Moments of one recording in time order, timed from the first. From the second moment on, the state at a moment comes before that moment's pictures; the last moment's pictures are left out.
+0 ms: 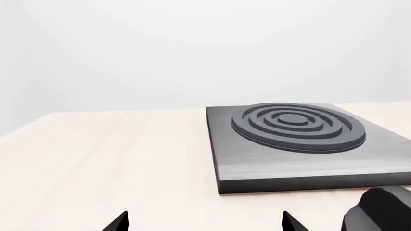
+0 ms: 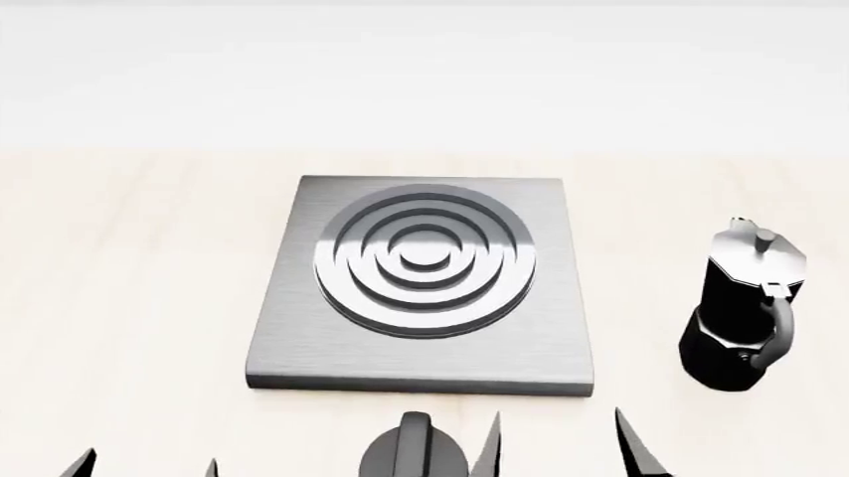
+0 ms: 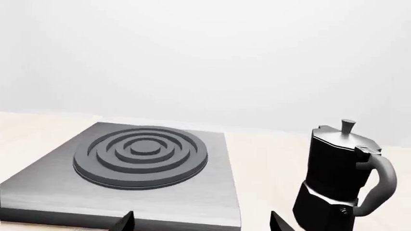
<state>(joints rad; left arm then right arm) 0.06 -0.08 0.09 0.11 -0.06 -0.02 -0.05 0.03 0.10 -0.10 -0.23 0.00 0.19 0.09</state>
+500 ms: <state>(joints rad) 0.05 -0.10 0.11 0.10 -0.08 -0.02 -0.07 0.23 0.18 -0.04 -0.36 0.01 0.52 0.10</state>
